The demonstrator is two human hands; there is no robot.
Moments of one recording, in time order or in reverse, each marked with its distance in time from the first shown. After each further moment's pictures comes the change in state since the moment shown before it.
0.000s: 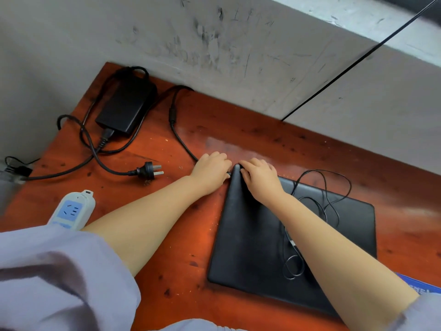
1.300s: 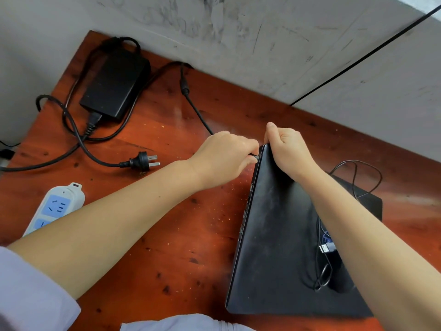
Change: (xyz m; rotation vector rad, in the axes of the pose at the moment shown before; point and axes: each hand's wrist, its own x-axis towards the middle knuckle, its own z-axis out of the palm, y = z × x) left_hand -0.019 0.015 -0.063 -0.268 0.199 0.204; right_hand 0.021 0.001 -0.064 0.441 0.147 0.172
